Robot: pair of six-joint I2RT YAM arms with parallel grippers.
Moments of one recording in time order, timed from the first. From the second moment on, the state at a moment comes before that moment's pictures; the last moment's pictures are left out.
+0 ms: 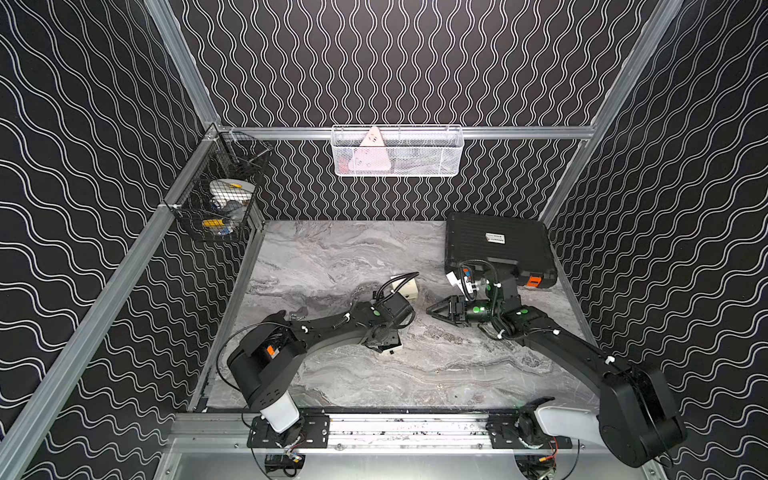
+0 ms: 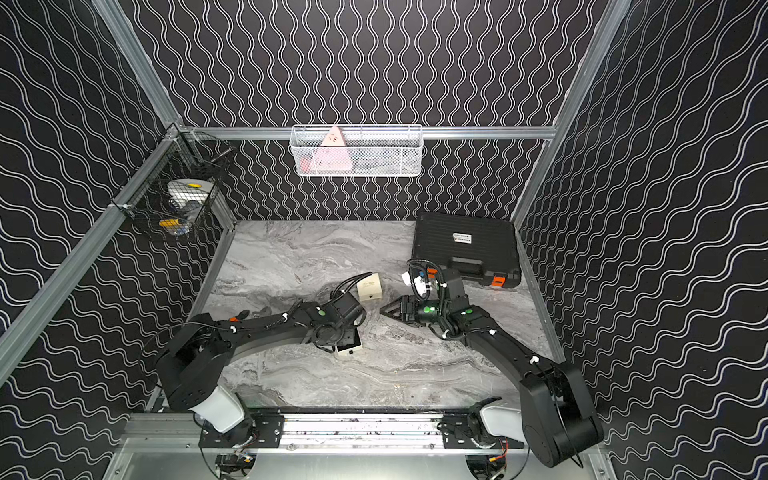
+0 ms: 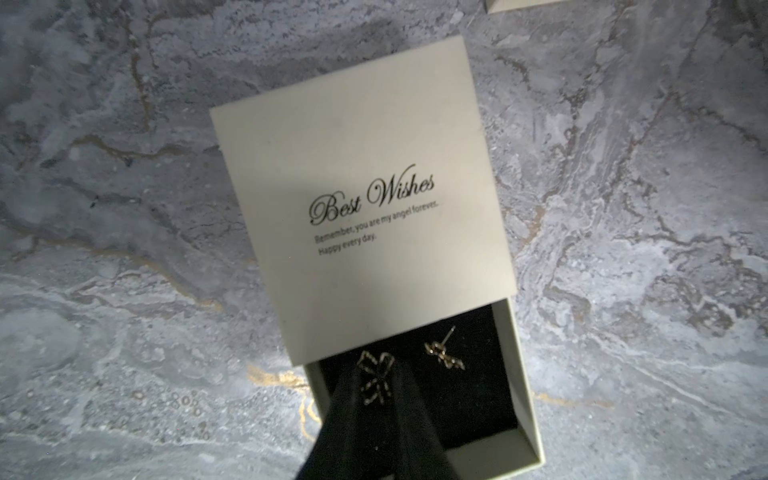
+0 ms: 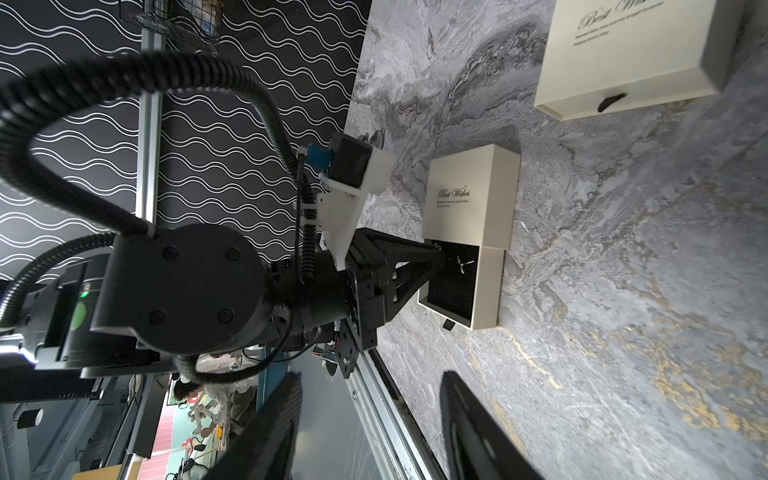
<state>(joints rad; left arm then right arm) -0.80 1.65 1.00 -0.63 -0.24 -0.89 0.37 1.28 0.69 -0.04 -0.92 0.67</state>
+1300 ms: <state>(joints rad) -0.80 1.71 0.98 -0.57 -0.25 -0.88 0.36 1.27 0.68 -0.03 -0.94 0.69</state>
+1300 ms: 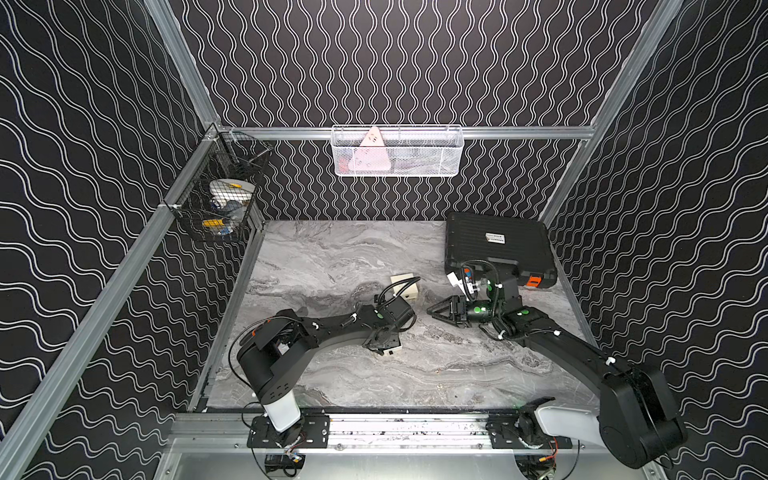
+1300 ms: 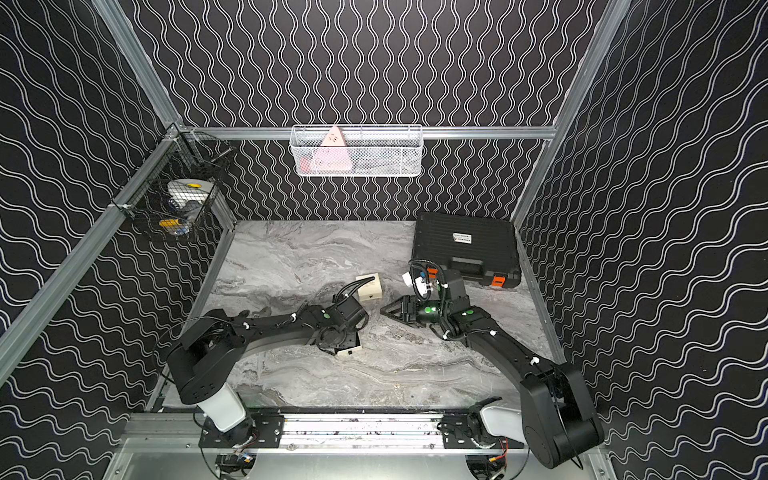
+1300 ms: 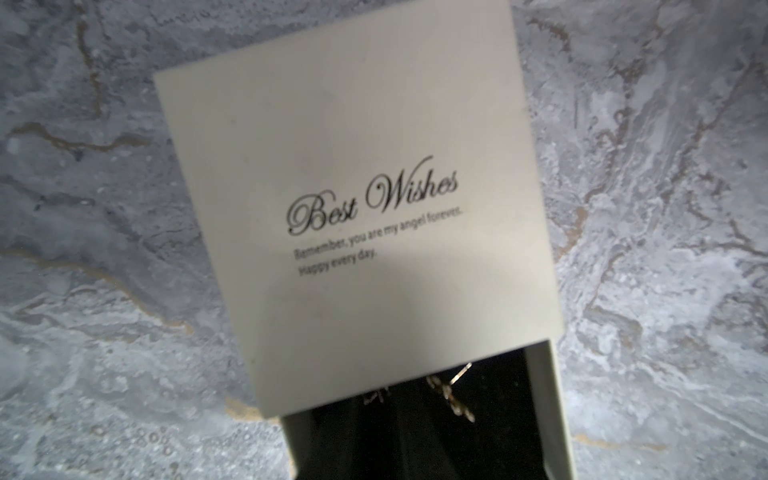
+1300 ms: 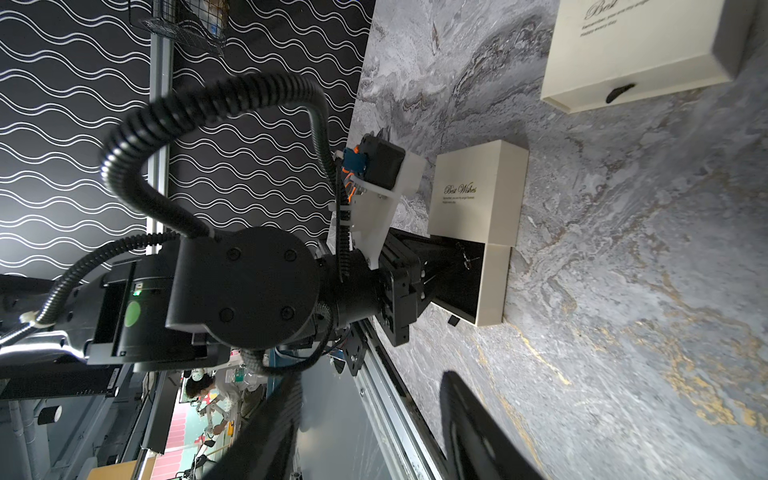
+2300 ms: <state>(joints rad) -0.80 1.66 0.98 -0.60 -0.25 -0.86 0.36 1.29 0.68 0.00 -0.95 0.71</state>
